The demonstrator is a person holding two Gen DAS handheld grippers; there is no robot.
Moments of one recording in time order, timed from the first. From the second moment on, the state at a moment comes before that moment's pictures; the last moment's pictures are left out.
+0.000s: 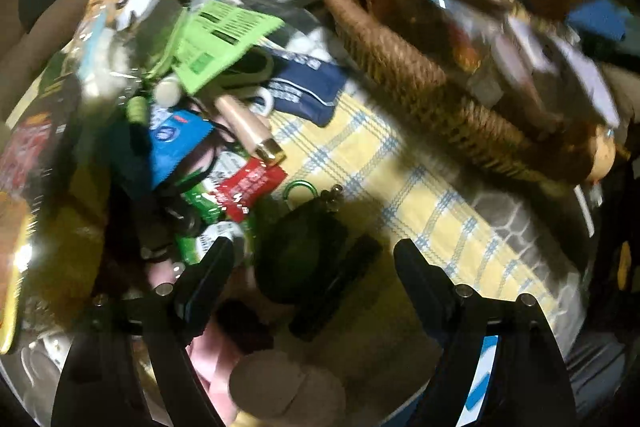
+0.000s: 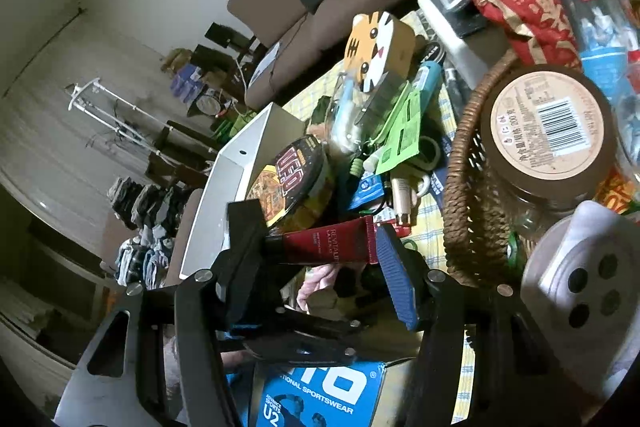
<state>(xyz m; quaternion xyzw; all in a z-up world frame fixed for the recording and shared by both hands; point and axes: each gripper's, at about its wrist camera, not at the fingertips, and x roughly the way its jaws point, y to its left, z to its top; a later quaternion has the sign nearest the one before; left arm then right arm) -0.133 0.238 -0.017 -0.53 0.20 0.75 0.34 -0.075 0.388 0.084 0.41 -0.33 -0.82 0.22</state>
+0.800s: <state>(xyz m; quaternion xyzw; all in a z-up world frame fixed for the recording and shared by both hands) -0.127 0.184 0.028 -0.51 0.04 0.79 0.34 -0.078 0.375 0.079 0.43 -0.32 -0.82 0.22</state>
